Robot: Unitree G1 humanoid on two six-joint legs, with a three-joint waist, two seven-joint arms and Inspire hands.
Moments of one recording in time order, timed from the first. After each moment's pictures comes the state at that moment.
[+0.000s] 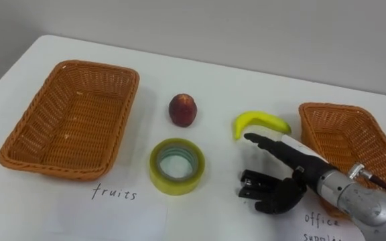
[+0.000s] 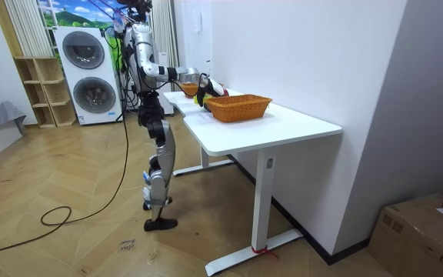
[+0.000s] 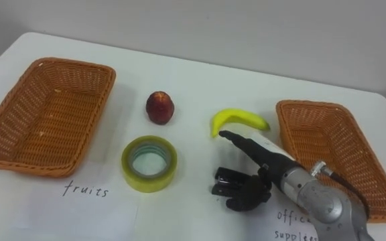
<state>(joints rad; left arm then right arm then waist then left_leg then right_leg) 0.19 0.28 0.09 1.02 0.47 0.08 0.11 0.10 -0.44 0.07 -0.08 -0.40 0.12 0.55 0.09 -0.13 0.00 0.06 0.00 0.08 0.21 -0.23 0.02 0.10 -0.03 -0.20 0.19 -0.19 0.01</state>
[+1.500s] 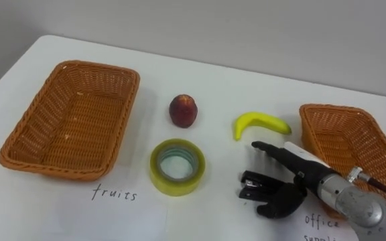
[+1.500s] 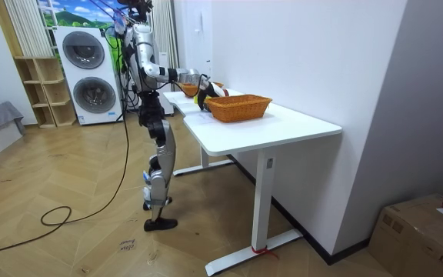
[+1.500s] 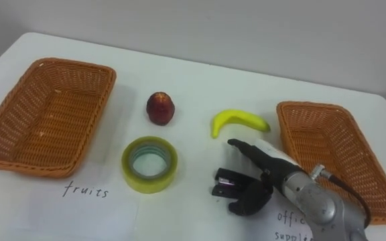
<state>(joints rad) 0.19 0.28 0.07 0.98 0.47 0.12 0.13 0.10 -0.41 0.07 -0.05 -0.56 0.17 0.55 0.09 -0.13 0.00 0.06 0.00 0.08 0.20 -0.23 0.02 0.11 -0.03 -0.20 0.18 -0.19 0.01</state>
